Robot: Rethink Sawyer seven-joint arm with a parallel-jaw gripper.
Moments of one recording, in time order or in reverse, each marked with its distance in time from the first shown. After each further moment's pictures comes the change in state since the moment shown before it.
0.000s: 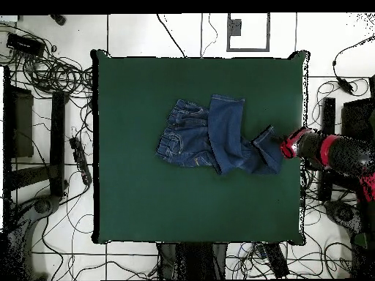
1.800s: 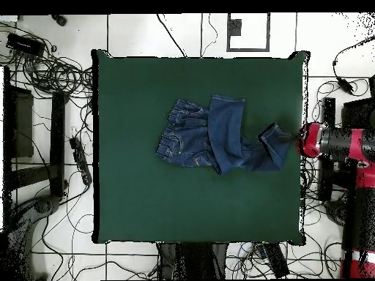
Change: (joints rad) arm -0.017 0.281 0.134 -0.357 0.159 0.526 -0.379
